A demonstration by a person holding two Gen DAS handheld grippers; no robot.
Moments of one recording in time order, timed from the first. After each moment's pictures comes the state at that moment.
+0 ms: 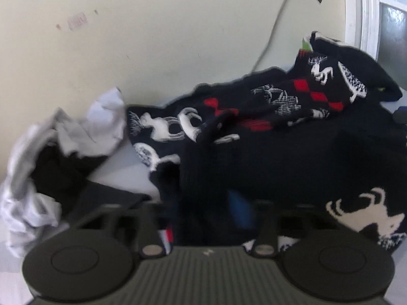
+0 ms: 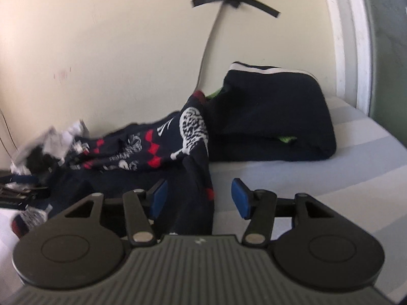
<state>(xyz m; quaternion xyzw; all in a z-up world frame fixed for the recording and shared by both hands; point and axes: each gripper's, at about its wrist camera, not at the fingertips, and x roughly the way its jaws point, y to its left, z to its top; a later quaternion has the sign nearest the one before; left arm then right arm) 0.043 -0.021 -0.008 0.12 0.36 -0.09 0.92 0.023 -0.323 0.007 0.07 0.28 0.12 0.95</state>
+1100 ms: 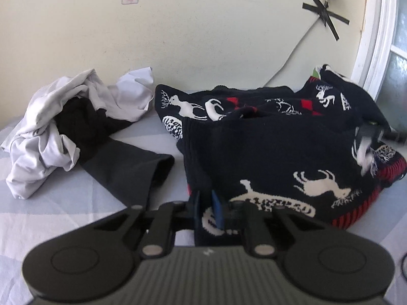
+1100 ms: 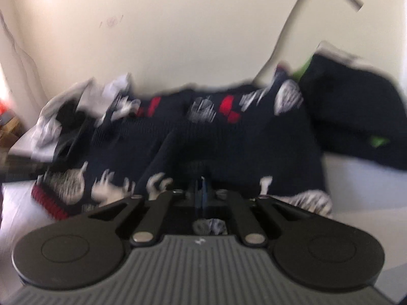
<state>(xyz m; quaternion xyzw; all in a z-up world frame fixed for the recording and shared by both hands) 0.000 0.028 -0.004 0.01 0.36 -0.08 0.93 0.035 -0.255 0.011 0.03 0.32 0.19 0.93</state>
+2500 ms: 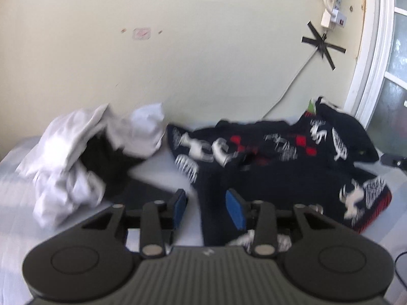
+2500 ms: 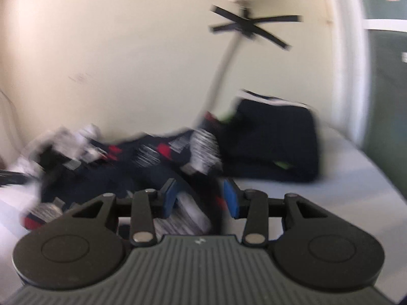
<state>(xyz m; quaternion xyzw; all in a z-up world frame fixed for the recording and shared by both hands) 0.007 0.049 0.063 0.00 0.32 -0.09 0.94 -0.005 -0.324 0.042 0.06 0.25 0.15 0.96</state>
